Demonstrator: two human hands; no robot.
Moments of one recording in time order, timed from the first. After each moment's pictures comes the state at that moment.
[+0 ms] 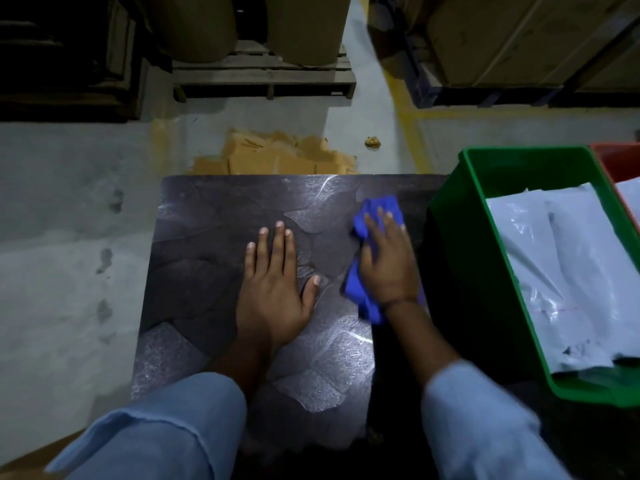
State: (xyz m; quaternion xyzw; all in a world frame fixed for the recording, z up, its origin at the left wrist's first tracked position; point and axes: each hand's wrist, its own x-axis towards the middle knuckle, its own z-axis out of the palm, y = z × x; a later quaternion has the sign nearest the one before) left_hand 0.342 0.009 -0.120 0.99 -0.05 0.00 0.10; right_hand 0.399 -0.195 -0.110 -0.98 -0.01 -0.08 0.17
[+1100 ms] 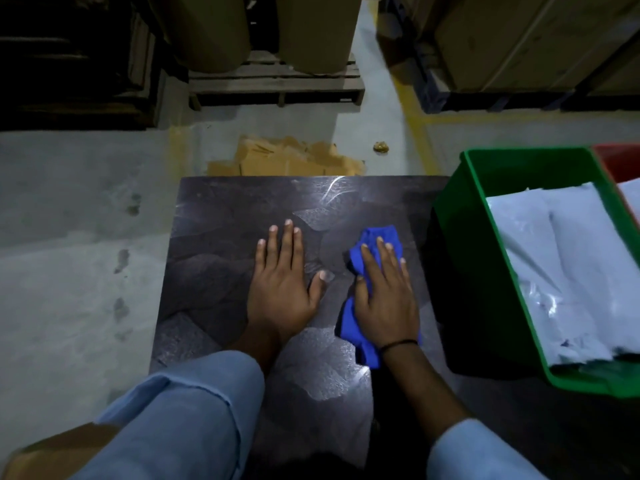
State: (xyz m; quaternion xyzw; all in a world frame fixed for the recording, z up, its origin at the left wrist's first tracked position) left_hand 0.340 0.010 -0.125 0.99 -0.05 0.02 0.11; right_hand 0.323 -0.185 -0.111 -0.98 -0.03 -0.05 0.17
